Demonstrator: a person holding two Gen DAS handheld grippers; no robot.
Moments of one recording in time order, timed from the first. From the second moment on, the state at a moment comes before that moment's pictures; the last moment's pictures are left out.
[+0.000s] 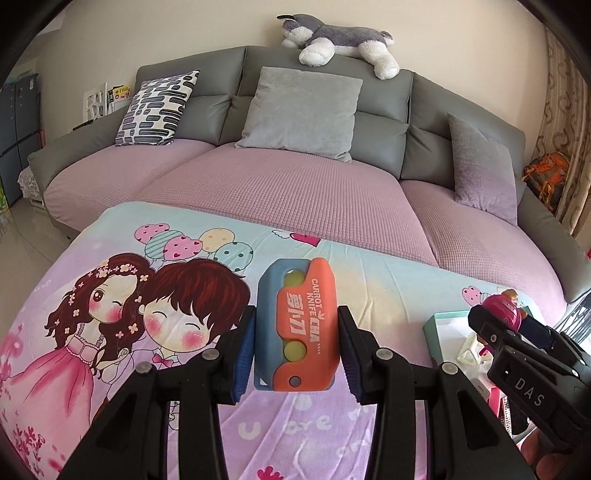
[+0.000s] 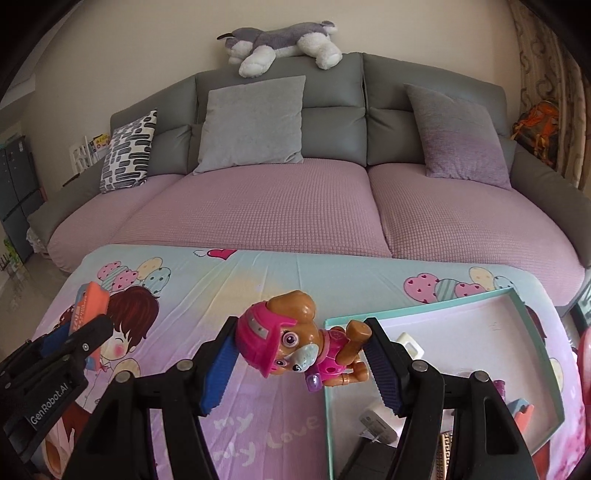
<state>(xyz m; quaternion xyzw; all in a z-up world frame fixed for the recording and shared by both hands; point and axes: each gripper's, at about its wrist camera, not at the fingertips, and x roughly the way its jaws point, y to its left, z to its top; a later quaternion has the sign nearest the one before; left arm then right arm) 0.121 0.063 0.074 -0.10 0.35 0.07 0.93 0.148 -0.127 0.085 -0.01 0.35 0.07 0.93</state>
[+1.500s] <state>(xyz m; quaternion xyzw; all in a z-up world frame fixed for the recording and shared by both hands) 0.139 -0.170 0.062 0.00 0.36 -0.16 0.92 0.099 -0.358 0.052 0.11 0.37 -0.19 0.90</state>
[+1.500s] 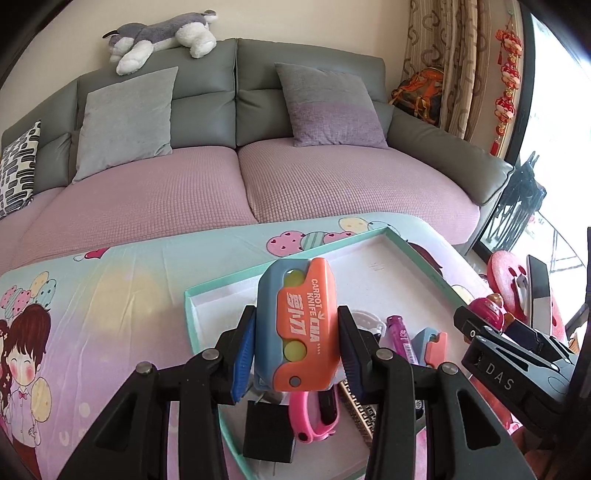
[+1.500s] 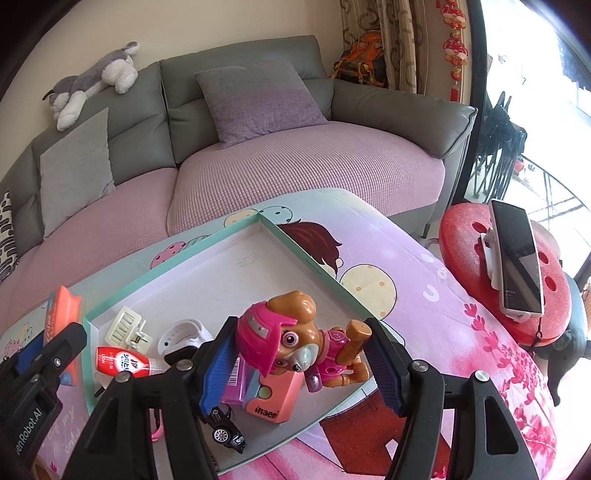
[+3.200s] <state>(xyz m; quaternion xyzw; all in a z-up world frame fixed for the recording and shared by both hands) 0.170 -0.179 0.014 -0.01 0.43 -0.16 0.89 0.134 -0.349 0.013 0.10 0.43 -0.16 0.88</state>
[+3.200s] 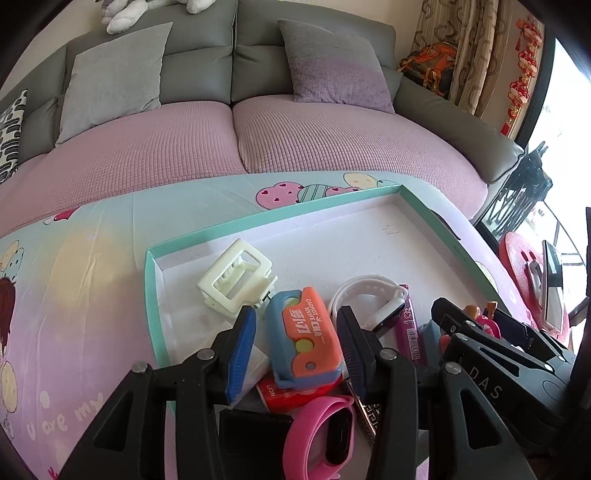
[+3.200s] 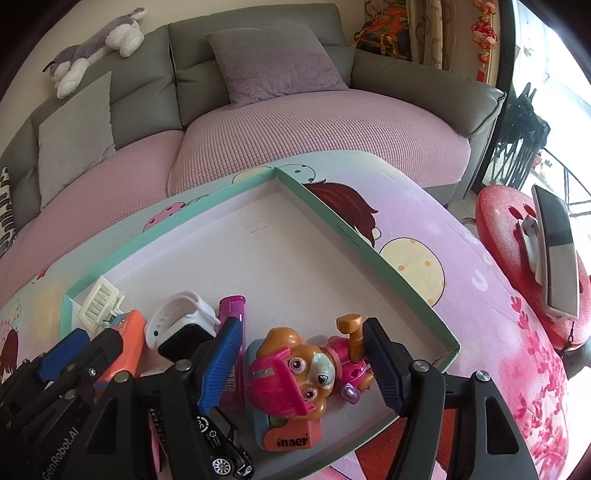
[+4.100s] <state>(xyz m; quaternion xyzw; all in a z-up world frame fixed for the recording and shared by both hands) 0.192 -0.097 -0.004 -0.05 0.48 0.01 0.88 0.138 -0.329 0.017 0.06 0.44 -0.13 0.89</state>
